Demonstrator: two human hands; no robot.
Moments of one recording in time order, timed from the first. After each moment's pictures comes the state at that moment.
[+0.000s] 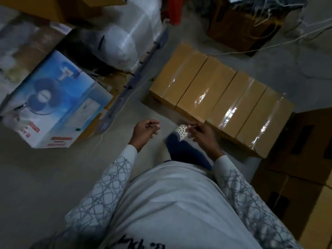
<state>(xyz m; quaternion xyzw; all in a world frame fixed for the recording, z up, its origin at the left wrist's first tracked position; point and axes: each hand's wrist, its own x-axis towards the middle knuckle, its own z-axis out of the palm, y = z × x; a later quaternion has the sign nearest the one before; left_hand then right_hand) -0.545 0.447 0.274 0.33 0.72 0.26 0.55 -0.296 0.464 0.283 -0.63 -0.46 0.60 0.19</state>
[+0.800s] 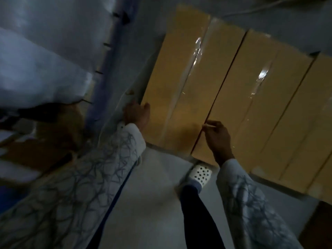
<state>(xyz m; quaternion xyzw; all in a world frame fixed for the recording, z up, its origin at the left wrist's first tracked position) -0.612 0.968 -0.248 0.40 0.81 -0.09 0.41 -0.369 0.882 -0.198 -0.83 -0.25 0.50 0.09</state>
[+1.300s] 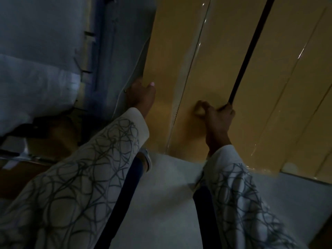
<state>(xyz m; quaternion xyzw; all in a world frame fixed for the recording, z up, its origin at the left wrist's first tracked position) -0.617 1.029 -0.316 0.39 0.81 0.05 0.44 -0.438 0.937 -0.282 -0.89 -0.06 0.41 0.21</state>
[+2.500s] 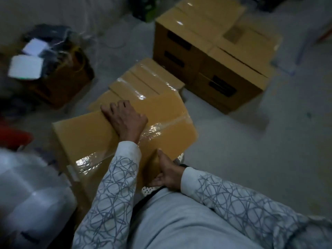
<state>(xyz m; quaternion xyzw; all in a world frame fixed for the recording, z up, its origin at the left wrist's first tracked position) -0.494 0.666 0.393 0.96 0.29 -0.02 0.02 -0.575 0.520 0.392 -0.51 0.42 0.54 0.52</state>
